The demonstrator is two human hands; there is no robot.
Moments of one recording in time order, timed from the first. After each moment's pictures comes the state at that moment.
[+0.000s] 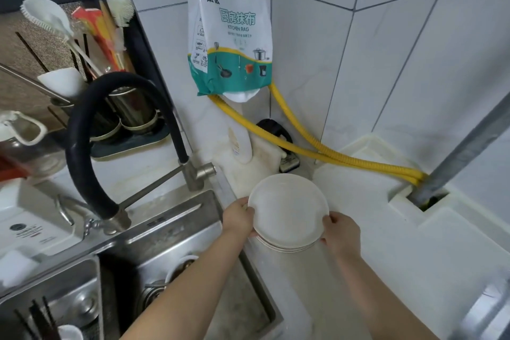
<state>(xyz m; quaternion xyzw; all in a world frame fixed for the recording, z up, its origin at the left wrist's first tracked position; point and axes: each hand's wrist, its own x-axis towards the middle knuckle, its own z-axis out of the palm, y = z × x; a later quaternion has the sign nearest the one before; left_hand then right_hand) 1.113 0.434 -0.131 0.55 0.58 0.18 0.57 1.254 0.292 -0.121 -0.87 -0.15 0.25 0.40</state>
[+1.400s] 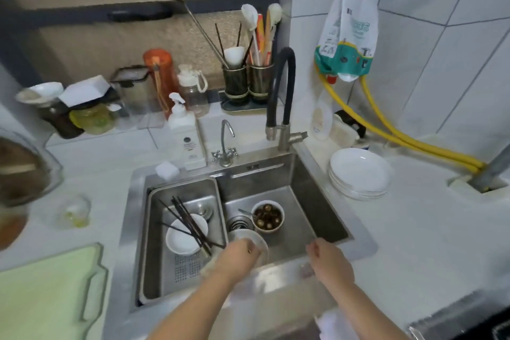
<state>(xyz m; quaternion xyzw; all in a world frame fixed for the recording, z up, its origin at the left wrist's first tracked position) 0.776 0.284 -0.141 0.75 0.56 0.03 0.35 0.973 0.191 -0.133 -0.84 -0.44 0.27 0.16</state>
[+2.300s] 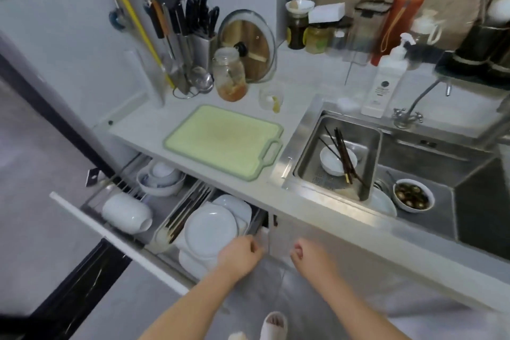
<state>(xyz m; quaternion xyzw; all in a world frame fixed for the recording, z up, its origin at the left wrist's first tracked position) 0.534 0.010 -0.165 0.48 0.80 0.10 0.35 0.710 0.073 -0.169 -0.54 -0.77 0.33 -0.02</state>
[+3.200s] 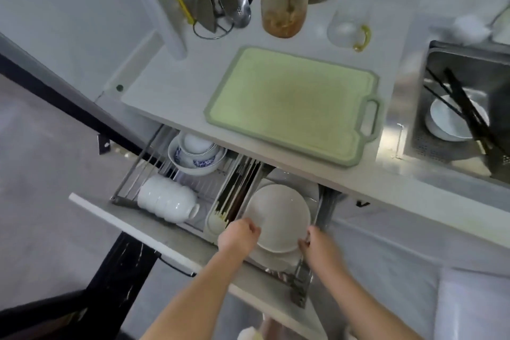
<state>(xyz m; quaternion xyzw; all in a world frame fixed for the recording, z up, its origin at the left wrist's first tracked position) 0.282 0.022 -0.269 0.40 0.82 -0.02 0.40 0.466 0.059 -0.269 -0.63 -0.65 0.41 -0.11</state>
